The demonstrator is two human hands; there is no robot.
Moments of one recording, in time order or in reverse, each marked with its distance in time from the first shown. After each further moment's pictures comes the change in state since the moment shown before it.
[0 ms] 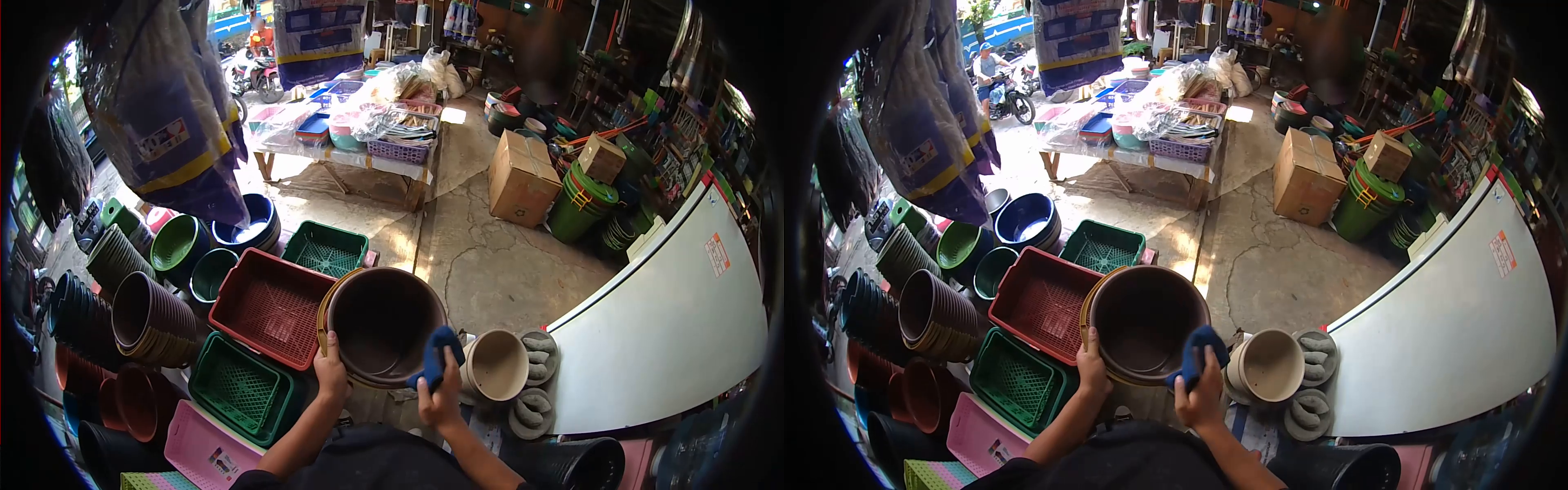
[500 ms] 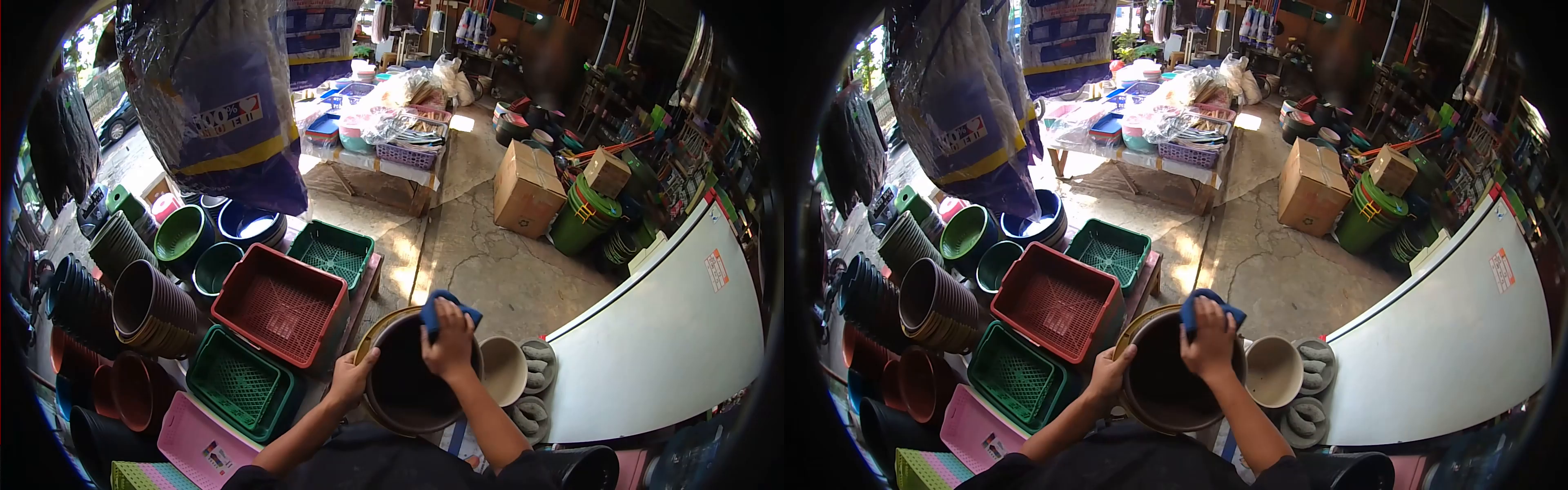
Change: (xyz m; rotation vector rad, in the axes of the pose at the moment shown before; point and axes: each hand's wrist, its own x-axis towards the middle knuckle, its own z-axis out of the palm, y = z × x) left_hand -0.032 0.015 0.010 0.201 -0.309 -0.216; right_hand 0.103 0.016 0.016 -0.505 -0.105 -0.224
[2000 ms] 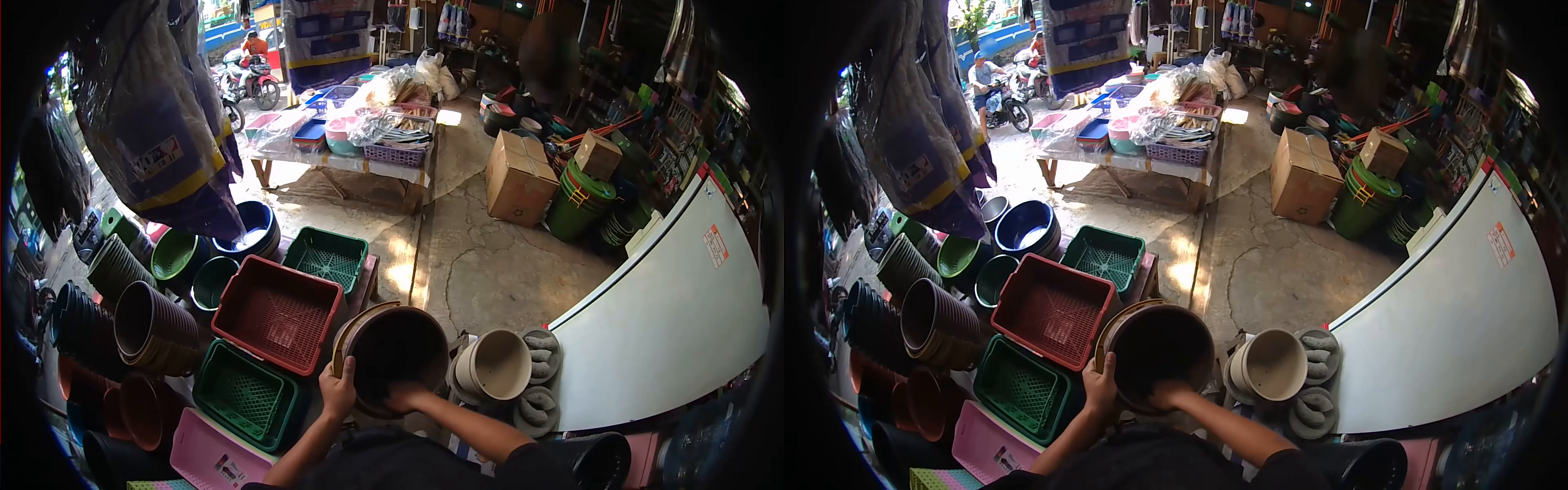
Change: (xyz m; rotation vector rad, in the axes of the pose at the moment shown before) left_hand 0.005 -0.035 -0.035 0.411 0.368 0.392; right_hand -0.080 -0.028 0.084 0.140 -1.165 -0.085
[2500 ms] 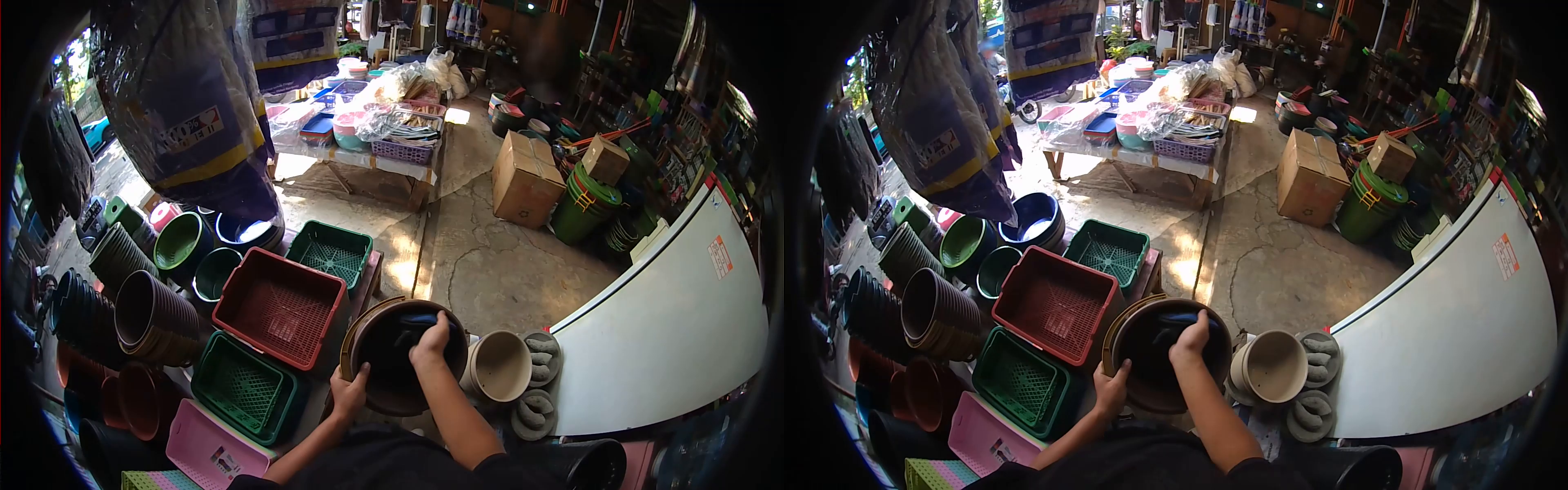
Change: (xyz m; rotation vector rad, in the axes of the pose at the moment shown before) left_hand -0.017 -0.011 0.016 -0.156 -0.013 -0.065; right_hand 0.033 -0.005 -0.103 2.369 1.128 0.072
